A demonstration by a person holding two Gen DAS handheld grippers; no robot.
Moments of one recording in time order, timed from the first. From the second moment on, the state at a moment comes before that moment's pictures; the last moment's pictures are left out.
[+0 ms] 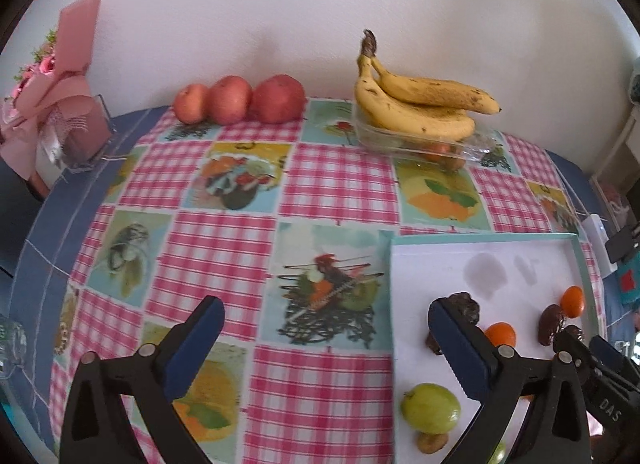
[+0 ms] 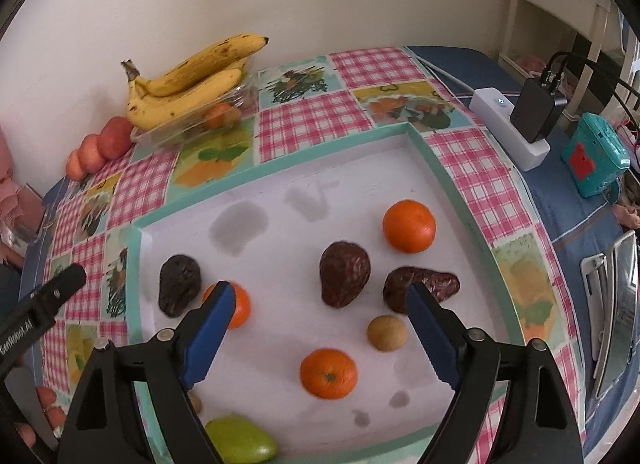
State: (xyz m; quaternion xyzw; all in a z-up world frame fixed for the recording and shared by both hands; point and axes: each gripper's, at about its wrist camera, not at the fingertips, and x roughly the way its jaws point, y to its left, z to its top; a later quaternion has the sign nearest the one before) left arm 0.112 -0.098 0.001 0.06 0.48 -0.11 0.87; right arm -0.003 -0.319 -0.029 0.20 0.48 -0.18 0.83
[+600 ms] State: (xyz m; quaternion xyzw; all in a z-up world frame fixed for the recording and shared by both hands) left arm 0.063 -0.071 0.045 0.14 0.45 -0.01 0.88; right arm -0.032 -0.284 0.000 0.18 0.49 -0.16 0.84
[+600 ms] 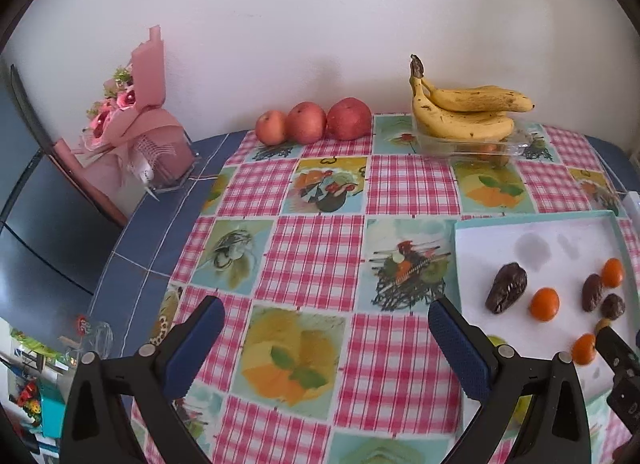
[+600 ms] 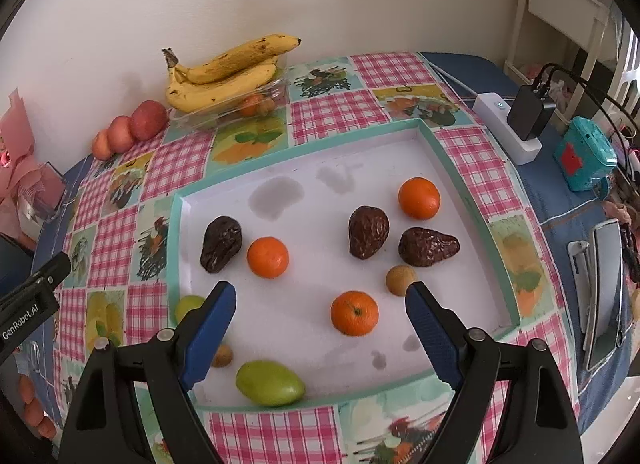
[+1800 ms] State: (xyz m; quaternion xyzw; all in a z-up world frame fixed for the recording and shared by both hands) left arm -0.002 -0.005 0.038 0.10 0.47 -0.04 0.87; right arm -0.087 -0.236 0.027 0.15 0.45 -0.13 0.87
